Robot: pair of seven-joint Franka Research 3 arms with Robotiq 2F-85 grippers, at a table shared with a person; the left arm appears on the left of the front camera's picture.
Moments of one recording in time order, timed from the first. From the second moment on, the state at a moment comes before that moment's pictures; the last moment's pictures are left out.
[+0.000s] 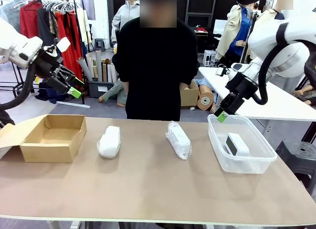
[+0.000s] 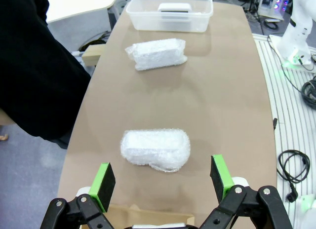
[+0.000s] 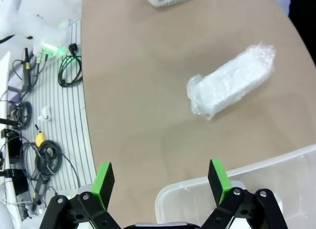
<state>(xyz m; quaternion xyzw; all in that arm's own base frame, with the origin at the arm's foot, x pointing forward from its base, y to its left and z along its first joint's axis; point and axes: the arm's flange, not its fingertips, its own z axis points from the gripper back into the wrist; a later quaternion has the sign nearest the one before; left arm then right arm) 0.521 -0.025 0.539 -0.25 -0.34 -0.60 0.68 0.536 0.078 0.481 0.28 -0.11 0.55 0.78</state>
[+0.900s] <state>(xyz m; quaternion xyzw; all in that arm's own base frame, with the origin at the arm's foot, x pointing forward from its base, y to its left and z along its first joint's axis) 0.521 -0.025 0.539 -0.25 -0.34 -0.60 0.68 0.565 0.081 0.515 0.26 -0.25 0.60 0.71</state>
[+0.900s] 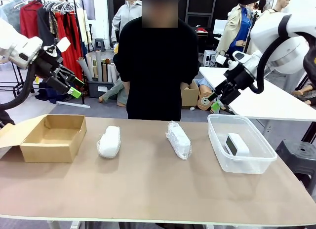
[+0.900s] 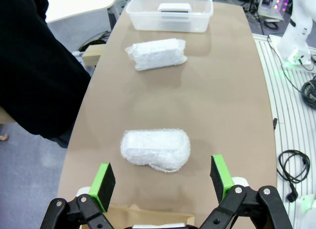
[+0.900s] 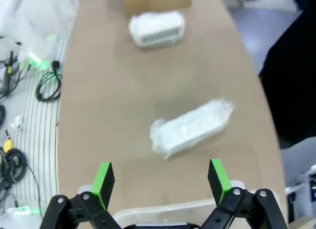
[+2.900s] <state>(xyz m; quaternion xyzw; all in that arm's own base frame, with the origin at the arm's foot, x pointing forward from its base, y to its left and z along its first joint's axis) 0.521 -0.025 0.539 -0.25 -0.34 -0.60 0.68 0.584 0.017 0.576 0.29 -0.29 0.63 0.66</state>
